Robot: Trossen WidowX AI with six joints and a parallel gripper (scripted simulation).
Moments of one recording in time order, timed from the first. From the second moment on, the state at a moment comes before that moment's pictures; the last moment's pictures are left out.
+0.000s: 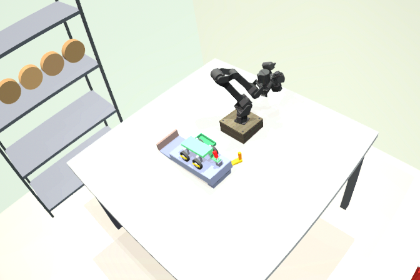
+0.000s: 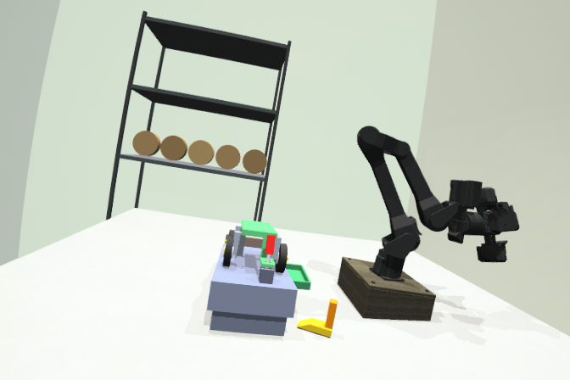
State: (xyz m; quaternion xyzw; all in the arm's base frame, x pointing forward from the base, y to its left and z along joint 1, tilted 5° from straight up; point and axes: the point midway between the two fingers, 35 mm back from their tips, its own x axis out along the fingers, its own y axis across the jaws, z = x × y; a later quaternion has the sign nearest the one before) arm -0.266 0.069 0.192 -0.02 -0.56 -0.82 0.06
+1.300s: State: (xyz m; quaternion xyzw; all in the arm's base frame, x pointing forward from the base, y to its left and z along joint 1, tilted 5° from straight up) arm -0.094 0.308 0.119 -0.27 -0.79 -0.35 -0.43
